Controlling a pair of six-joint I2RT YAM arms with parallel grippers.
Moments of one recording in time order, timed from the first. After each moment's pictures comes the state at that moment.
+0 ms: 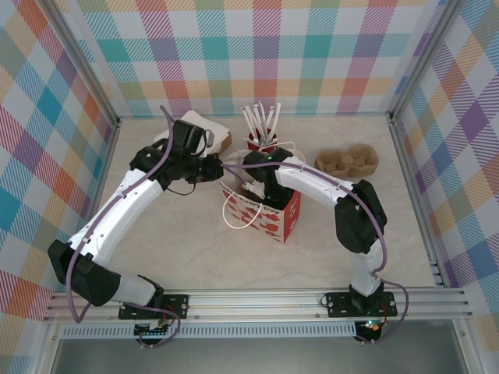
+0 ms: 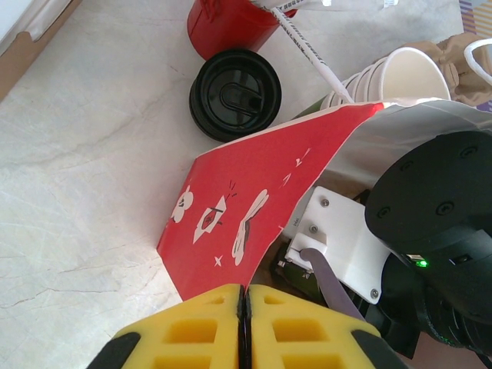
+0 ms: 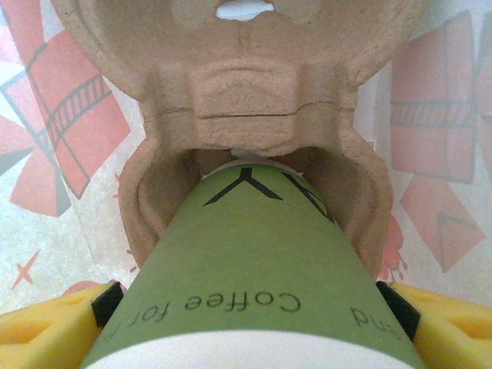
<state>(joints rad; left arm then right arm) -0.49 1.40 1.48 -0.95 0.15 -0.52 0.78 1.95 1.65 -1.30 0.04 -0.15</state>
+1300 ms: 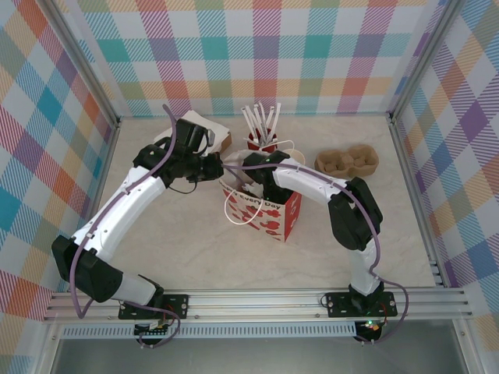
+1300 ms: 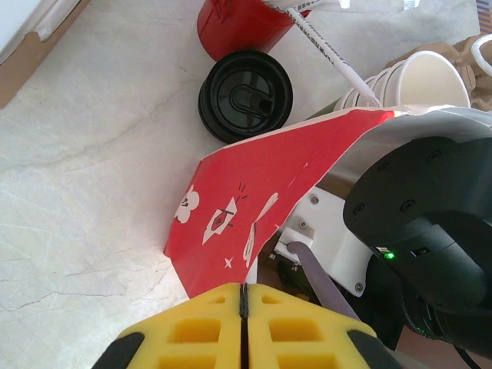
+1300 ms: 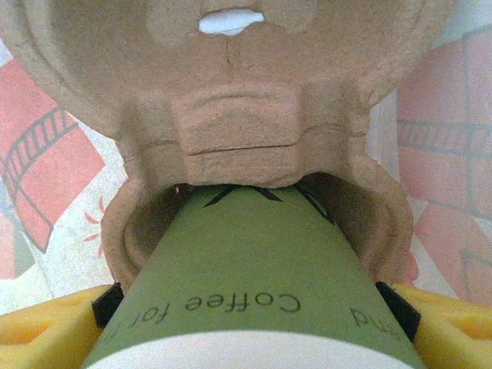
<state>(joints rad) -0.49 1.43 1.48 -0.95 0.14 -0.52 0.77 2.00 1.62 -1.24 0.05 -0.15</state>
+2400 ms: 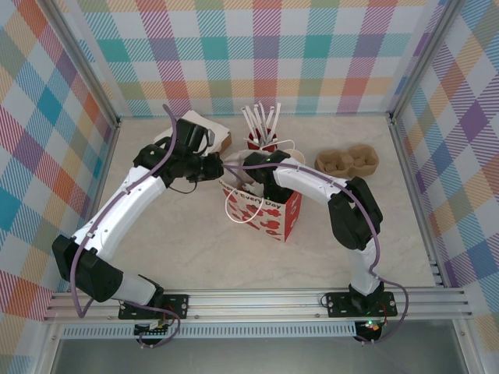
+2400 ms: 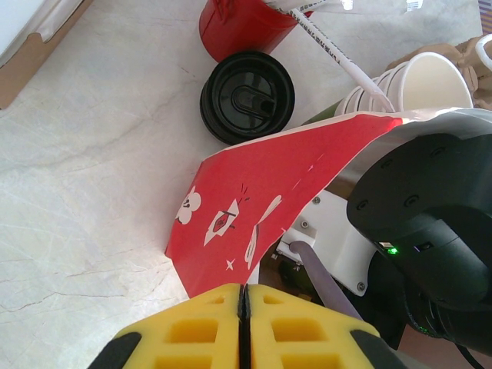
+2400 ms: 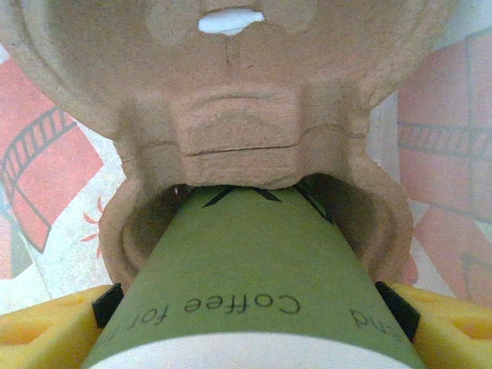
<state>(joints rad) -0.49 1.43 1.48 -0.95 0.13 -0.52 0.76 2.00 1.62 -1.23 0.04 -0.16</state>
